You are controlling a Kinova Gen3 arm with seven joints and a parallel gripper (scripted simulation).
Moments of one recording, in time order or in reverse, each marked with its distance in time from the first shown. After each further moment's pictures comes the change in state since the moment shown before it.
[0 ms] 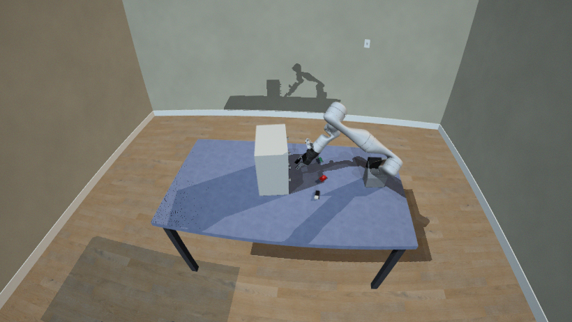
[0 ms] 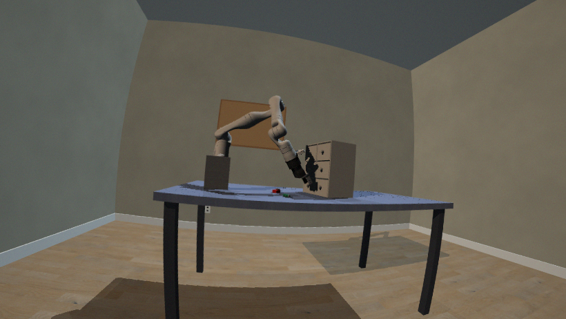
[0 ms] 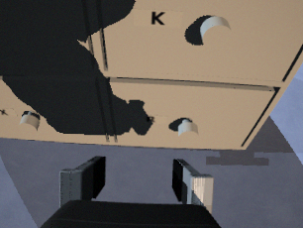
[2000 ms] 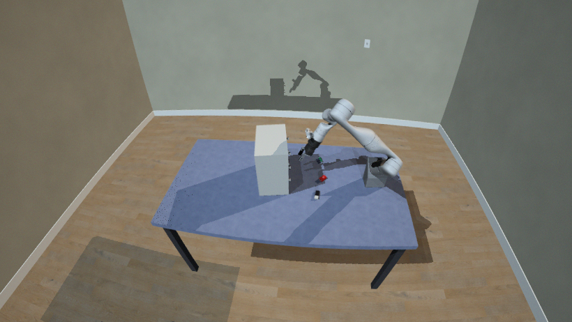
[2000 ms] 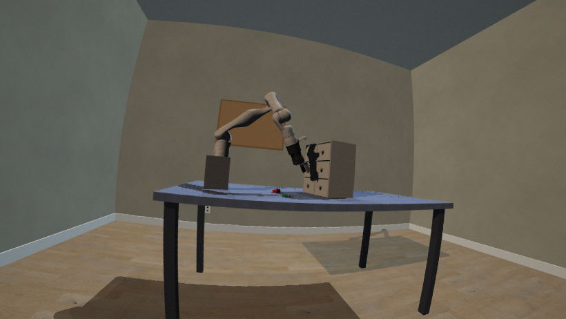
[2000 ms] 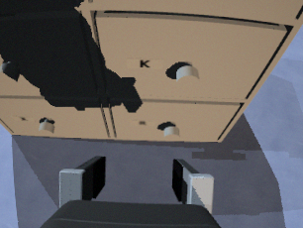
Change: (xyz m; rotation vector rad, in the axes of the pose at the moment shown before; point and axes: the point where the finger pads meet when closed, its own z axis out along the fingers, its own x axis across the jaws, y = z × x) arm 0.006 -0.021 -0.066 -0.136 0.014 0.014
